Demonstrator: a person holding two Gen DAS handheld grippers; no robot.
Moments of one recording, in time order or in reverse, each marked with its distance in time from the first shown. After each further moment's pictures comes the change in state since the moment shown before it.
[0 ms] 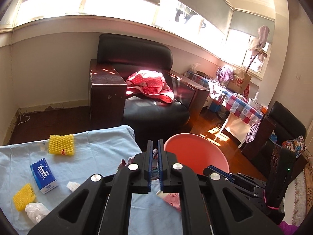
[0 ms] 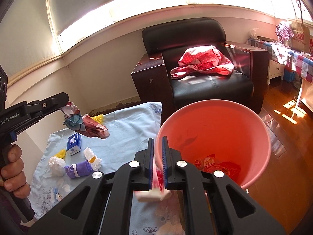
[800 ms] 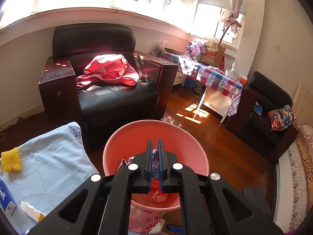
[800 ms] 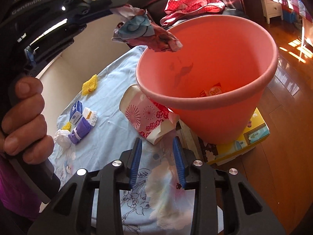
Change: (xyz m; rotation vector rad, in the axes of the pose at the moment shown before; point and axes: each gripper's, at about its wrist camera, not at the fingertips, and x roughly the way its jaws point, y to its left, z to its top) left arm 0.110 -0.091 -0.014 0.152 0.140 -0.155; right arm 0.027 -0.035 -0.083 0.255 0.339 0.116
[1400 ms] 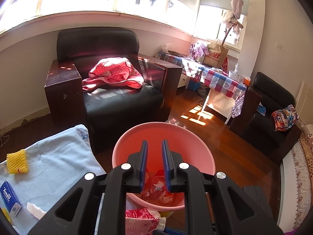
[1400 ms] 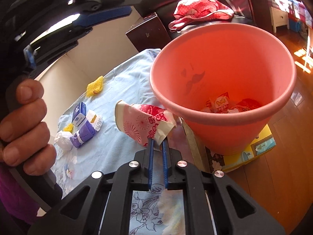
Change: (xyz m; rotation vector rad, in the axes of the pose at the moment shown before) left arm -0.012 0.013 0.000 0.008 -0.025 0.031; right arm 0.005 0.019 0.008 -0.089 -0.049 0.011
